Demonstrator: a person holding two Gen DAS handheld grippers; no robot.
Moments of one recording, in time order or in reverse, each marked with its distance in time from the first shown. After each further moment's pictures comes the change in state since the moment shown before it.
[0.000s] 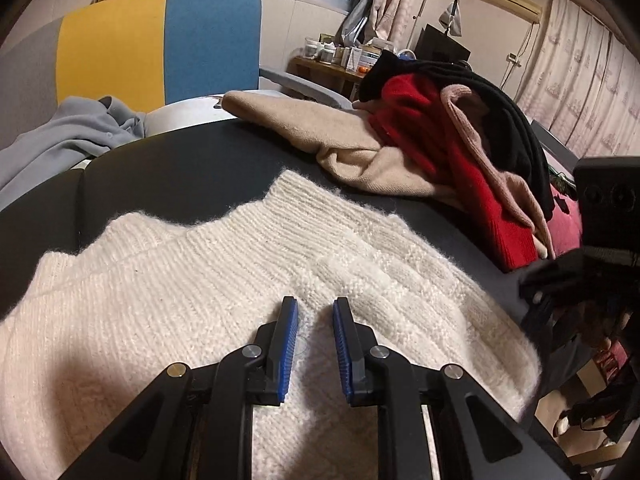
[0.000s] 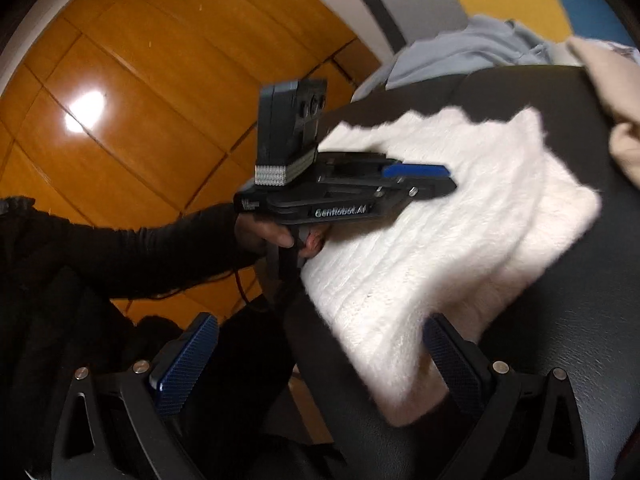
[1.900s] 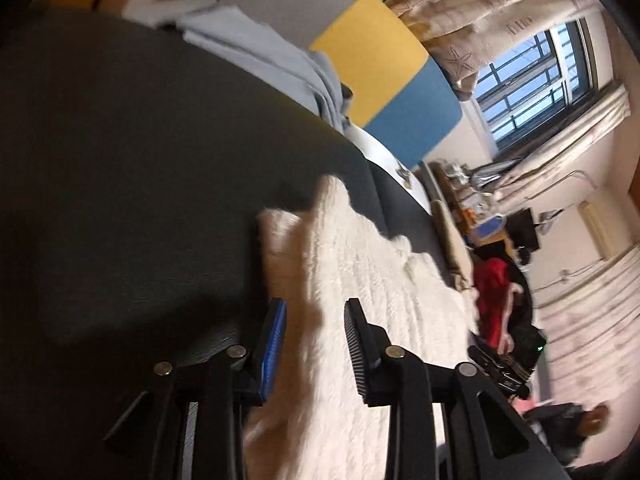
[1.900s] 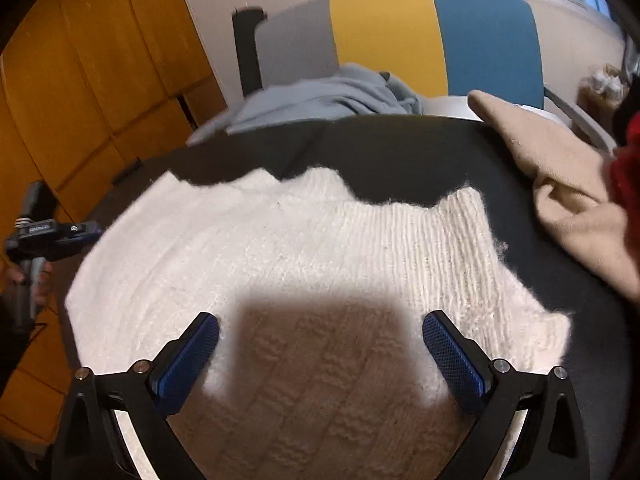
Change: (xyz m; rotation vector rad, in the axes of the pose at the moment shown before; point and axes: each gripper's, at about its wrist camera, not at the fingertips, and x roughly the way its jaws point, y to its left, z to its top) left arm -0.202 0.277 -0.163 -0.786 -0.145 -0.039; right arm 0.072 -0.022 0.056 0.055 -0.280 -0.709
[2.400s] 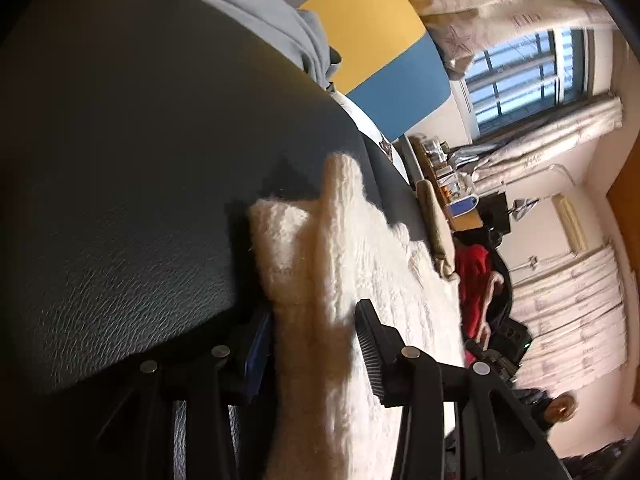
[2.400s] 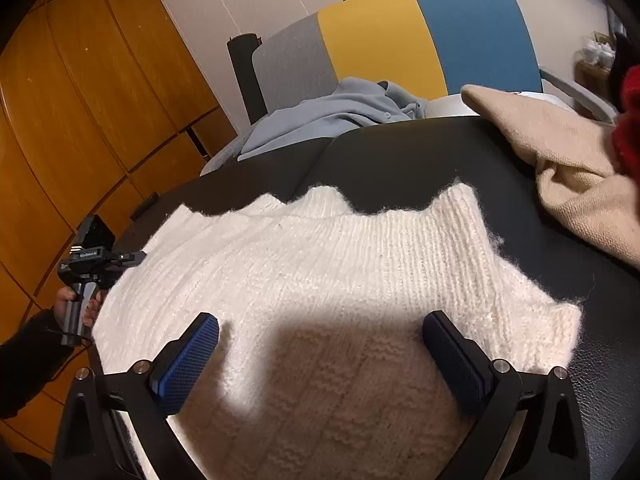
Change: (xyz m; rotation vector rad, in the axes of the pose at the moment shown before) left arm 0.053 0.010 0.018 0.014 0.109 -0.114; right arm -0.004 -0.017 -0.003 0.086 -0.050 0.085
